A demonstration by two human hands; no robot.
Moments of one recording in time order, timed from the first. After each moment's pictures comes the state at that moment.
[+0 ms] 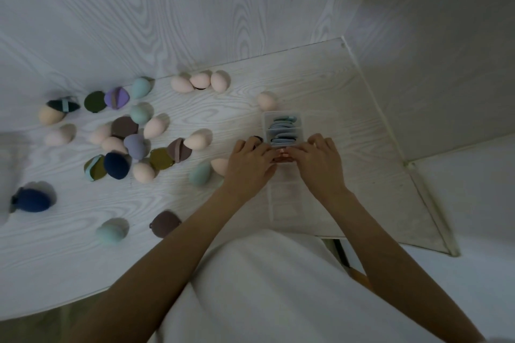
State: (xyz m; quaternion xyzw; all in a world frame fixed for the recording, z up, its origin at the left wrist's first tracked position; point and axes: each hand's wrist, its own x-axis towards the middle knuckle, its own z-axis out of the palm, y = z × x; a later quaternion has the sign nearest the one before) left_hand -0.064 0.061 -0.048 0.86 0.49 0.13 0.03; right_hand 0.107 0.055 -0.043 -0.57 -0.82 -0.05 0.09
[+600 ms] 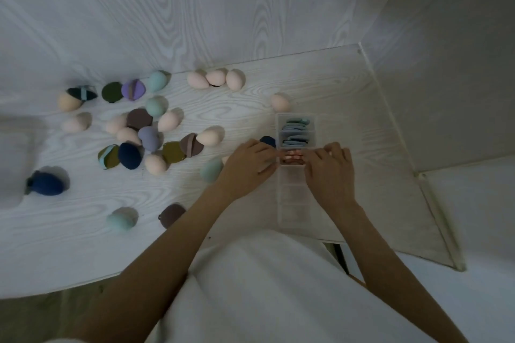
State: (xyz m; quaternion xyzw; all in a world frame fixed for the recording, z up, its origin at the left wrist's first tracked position) left_hand -0.095 0.057 -0.040 0.83 0.48 0.20 0.20; right_hand 0.099 0.041 -0.029 -0.62 -0.78 -0.04 0.10
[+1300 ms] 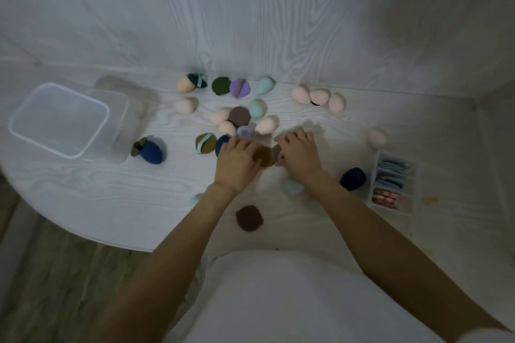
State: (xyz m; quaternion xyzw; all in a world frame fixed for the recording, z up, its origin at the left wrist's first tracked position) left_hand -0.277 0.038 -0.063 0.67 0.72 0.14 0.07; right_hand -0.127 0.123 -0.062 -0.42 -0.90 0.09 -0.07
